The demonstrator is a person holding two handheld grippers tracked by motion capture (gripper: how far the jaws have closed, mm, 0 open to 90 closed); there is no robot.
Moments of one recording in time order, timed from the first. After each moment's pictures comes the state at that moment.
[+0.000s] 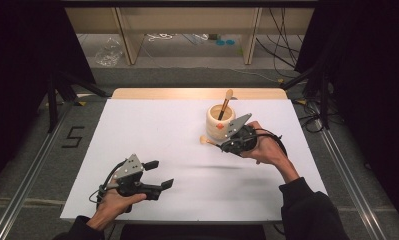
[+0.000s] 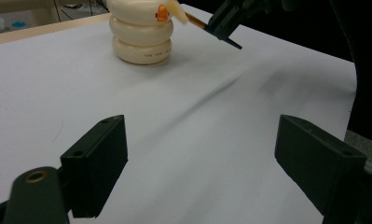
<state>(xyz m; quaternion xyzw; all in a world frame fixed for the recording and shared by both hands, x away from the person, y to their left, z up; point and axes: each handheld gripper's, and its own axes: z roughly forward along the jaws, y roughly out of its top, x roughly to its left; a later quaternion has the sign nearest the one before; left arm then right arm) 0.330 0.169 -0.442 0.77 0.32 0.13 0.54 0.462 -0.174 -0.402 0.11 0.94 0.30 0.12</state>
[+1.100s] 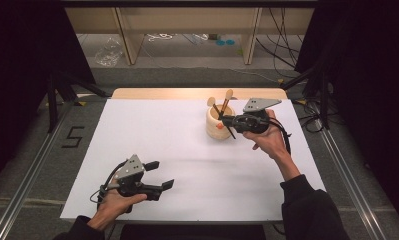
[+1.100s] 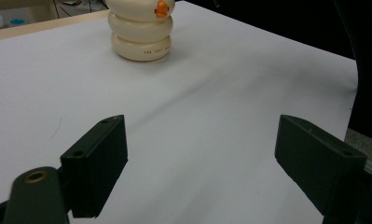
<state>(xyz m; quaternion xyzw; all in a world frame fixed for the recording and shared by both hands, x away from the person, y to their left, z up) 0.331 0.167 -0.444 0.77 0.32 0.12 0.54 0.479 -0.199 -0.373 0.22 0.82 0.51 0.16</state>
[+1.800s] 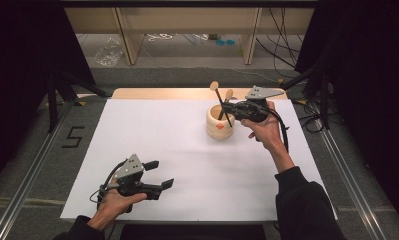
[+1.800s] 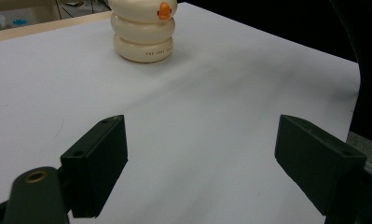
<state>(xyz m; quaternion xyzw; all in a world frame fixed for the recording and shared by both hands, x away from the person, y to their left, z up) 0.331 0.169 -0.443 0.77 0.32 0.13 0.53 0.504 -0.197 -0.365 0.26 0.78 0.55 0.17</state>
